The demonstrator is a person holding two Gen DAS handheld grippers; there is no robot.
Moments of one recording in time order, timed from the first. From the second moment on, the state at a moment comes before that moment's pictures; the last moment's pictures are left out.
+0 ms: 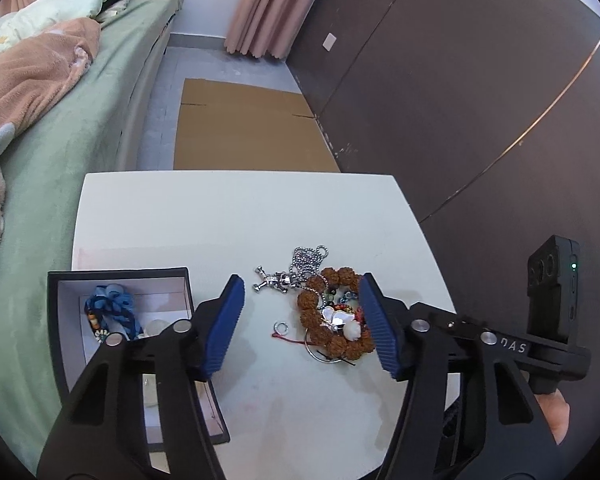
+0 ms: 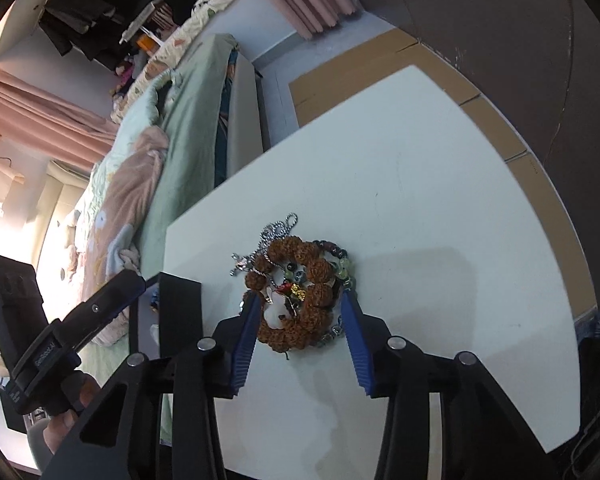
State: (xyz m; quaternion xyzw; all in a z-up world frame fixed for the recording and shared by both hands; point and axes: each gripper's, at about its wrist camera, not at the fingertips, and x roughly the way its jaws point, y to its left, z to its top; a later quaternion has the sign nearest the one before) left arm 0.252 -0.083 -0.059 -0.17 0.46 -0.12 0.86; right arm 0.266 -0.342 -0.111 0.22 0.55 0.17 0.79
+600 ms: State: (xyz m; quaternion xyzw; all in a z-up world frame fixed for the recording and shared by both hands) left arm 0.263 -0.081 -0.070 -0.17 0.47 -0.13 0.86; right arm 0.288 -0.309 -0.155 0.22 0.59 0.14 0.76
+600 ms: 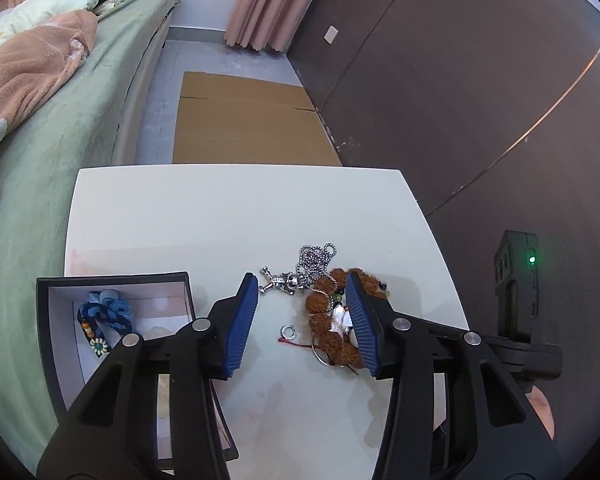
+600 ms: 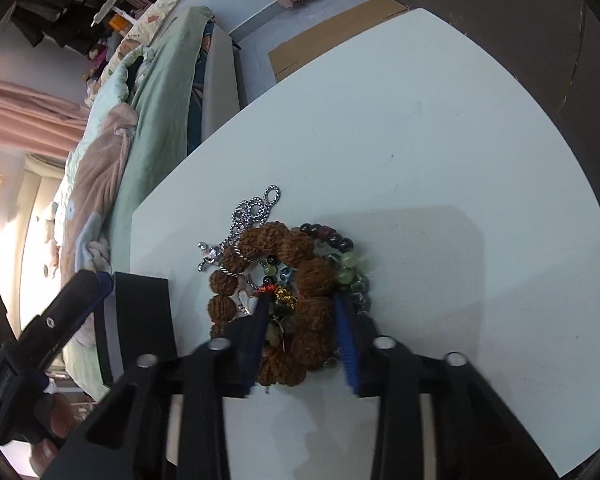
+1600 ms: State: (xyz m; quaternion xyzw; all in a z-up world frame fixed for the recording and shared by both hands) left arm 0.301 -0.137 -0.115 -0.11 0.52 -0.09 0.84; right arm 0.256 -0.386 -0.072 0.31 0.48 0.17 0.81
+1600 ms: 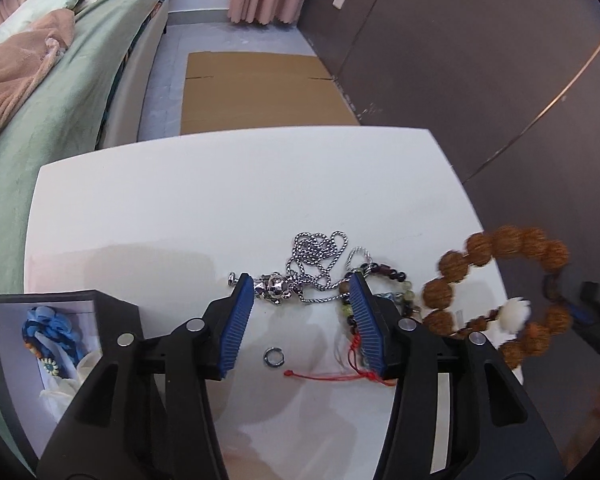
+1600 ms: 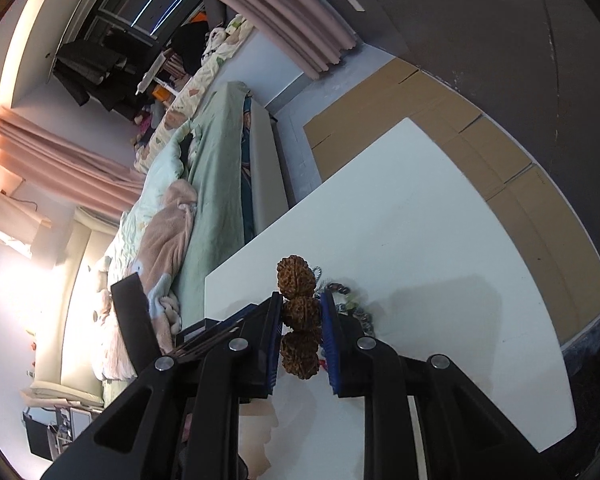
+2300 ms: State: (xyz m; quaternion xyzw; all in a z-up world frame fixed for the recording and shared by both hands) left arm 0.306 -0.149 -0.120 -0.06 0.53 -0.06 0.85; right arm 0.252 -0.389 -0.059 0.32 0.45 0.19 0.81
